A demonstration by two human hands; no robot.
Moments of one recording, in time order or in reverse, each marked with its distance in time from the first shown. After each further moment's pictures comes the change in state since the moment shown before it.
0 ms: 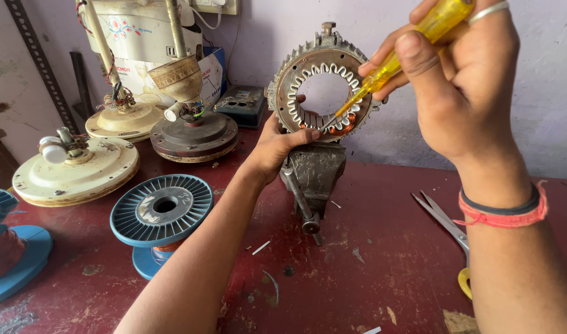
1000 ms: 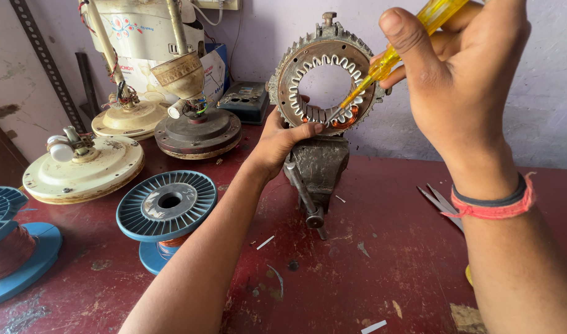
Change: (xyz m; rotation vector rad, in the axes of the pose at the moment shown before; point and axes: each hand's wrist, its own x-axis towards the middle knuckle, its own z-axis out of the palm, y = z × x) left_hand 0.001 -0.005 -0.003 0.055 0.005 0.041; right_hand -0.015 0.029 0.000 -0.174 0.152 -0.069
